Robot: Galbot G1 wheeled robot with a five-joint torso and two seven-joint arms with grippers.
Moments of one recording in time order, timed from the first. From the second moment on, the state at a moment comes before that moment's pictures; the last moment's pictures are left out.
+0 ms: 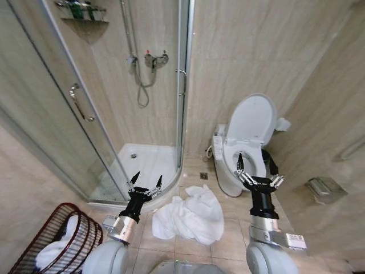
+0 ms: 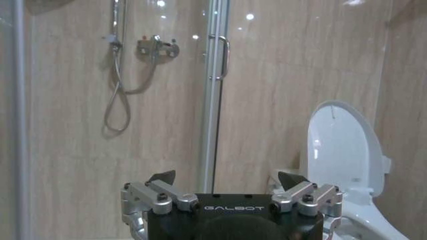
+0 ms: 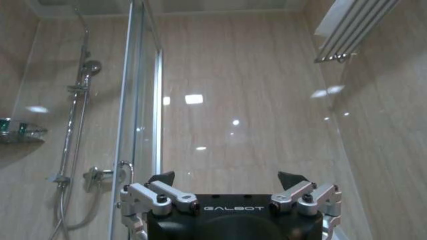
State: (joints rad) left arm 1.79 -1.61 -0.57 -2.41 -0.06 0.11 0.25; right arm -1.72 1.61 0.52 2.42 0.04 0.30 0.04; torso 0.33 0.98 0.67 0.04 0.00
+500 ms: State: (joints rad) left arm 1.79 -1.61 -0.57 -2.41 -0.06 0.11 0.25; right arm -1.71 1.59 0.53 2.39 0.08 0.32 0.00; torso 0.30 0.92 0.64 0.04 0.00
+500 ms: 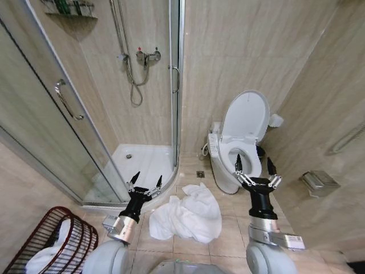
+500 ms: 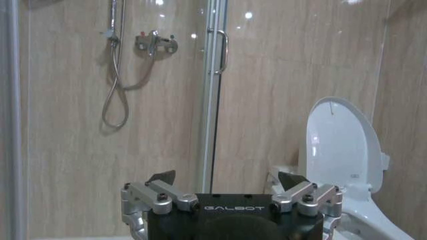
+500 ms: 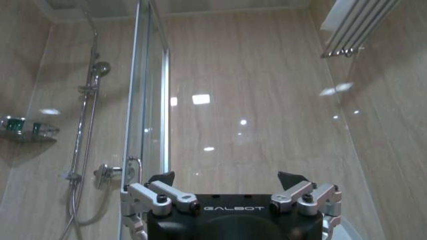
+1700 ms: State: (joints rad) left arm 1.79 -1.61 -0.57 -2.41 -0.06 0.11 0.25; right arm -1.70 1.56 0.54 2.45 0.15 0.25 0.01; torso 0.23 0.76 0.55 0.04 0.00
